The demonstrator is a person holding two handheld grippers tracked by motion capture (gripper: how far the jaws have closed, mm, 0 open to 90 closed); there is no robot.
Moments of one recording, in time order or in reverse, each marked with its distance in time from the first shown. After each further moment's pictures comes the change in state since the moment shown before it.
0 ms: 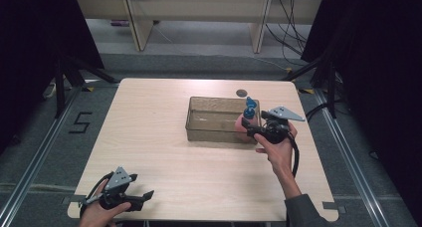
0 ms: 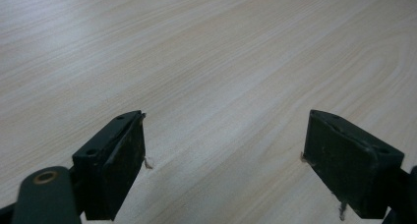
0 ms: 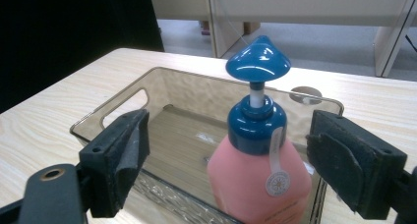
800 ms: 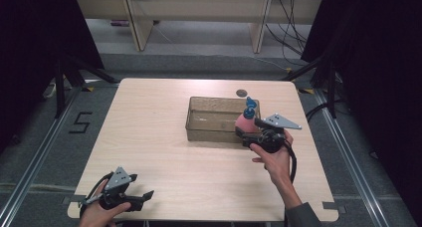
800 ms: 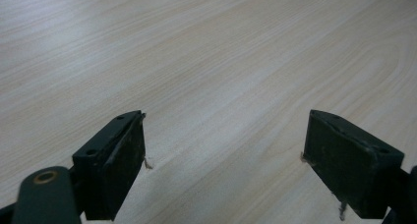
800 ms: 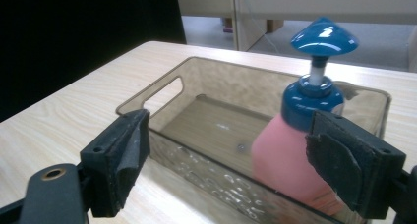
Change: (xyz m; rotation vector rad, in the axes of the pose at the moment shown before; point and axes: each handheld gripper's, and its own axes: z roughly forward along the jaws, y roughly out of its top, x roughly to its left) left arm 0.000 0.000 0.000 0.001 -0.001 -0.003; right arm 0.022 -0.012 -0.011 0.018 0.089 -0.017
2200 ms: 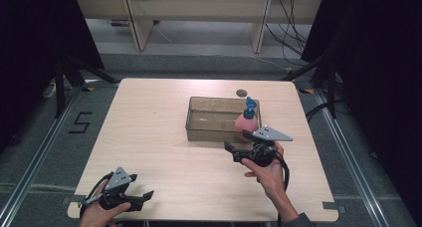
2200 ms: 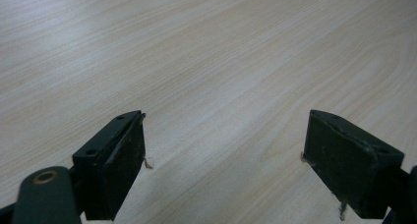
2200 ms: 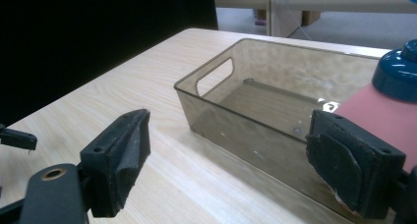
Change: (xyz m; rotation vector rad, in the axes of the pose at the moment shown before) left arm 0.002 0.000 0.000 0.011 0.008 0.028; right arm 0.035 -0.020 -0.004 0.007 0.126 -0.010
